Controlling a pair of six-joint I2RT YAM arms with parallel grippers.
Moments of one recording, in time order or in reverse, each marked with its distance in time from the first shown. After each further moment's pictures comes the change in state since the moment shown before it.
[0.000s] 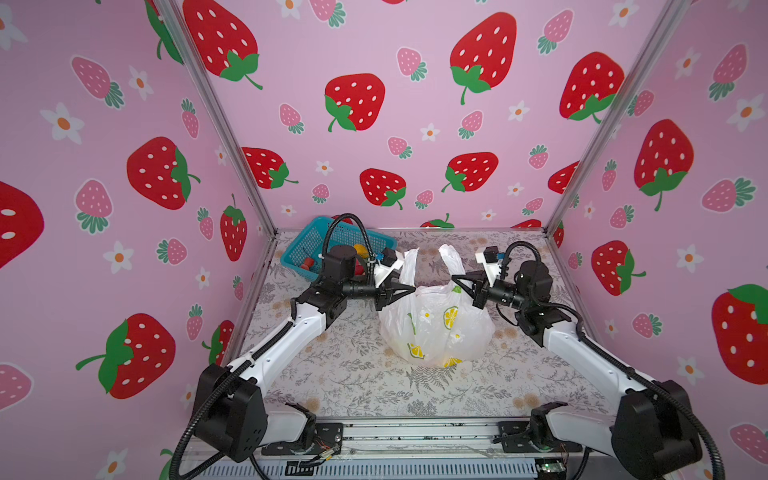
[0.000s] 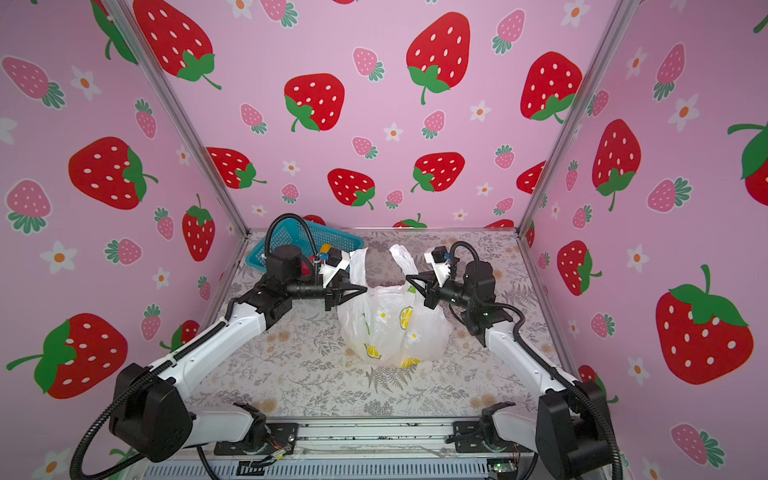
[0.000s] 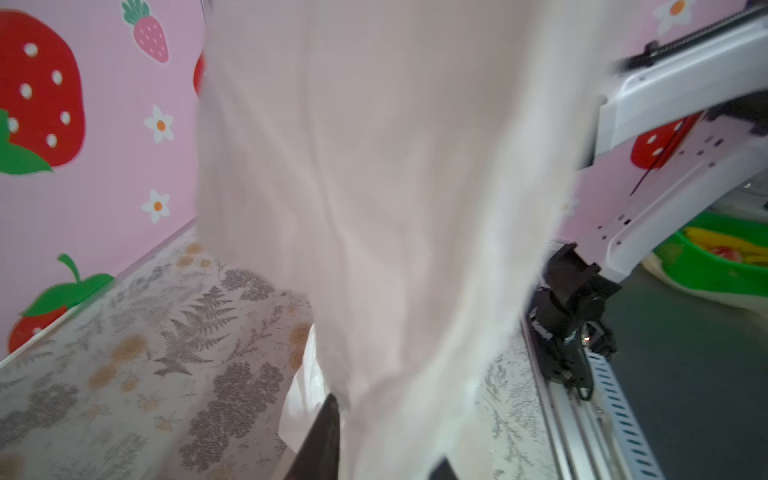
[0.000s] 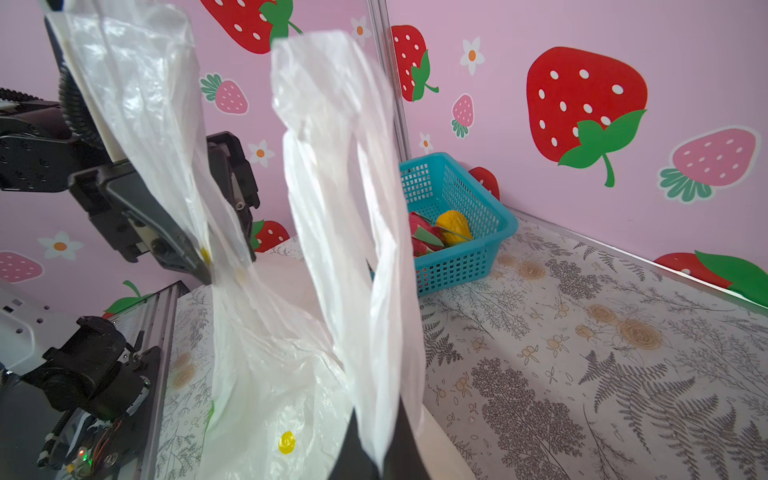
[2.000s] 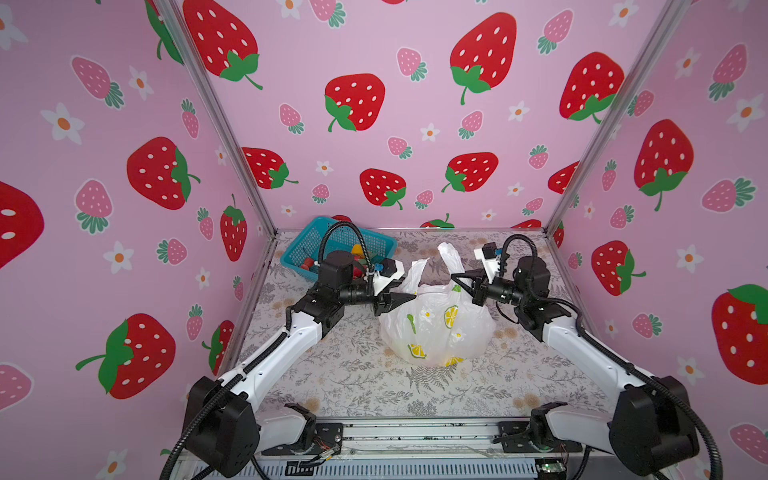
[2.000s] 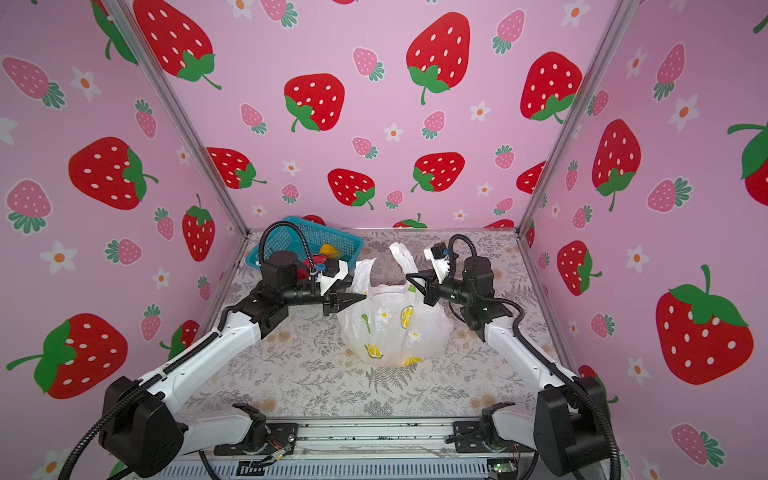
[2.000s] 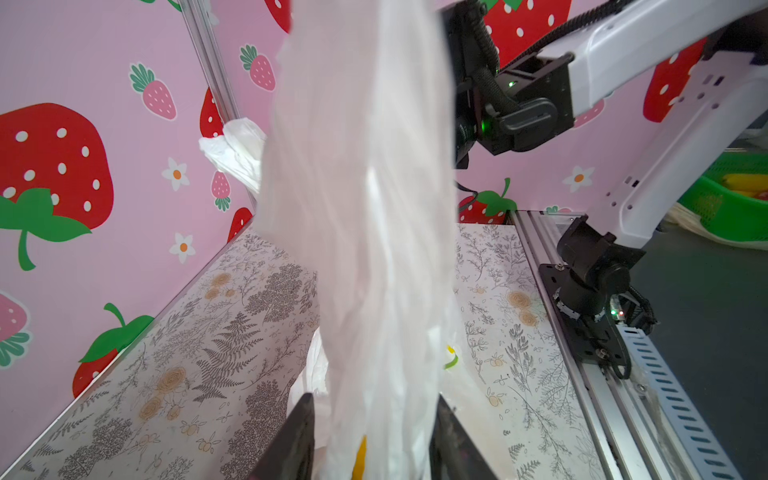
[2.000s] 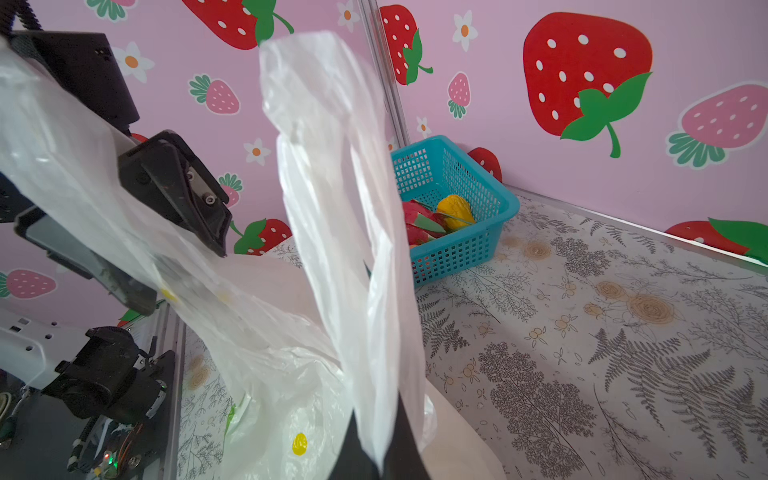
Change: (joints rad) left arm -0.017 -0.073 -0.064 0.041 -0.023 0.106; right arm -0.005 0.027 0.051 -0.083 -0.003 0.029
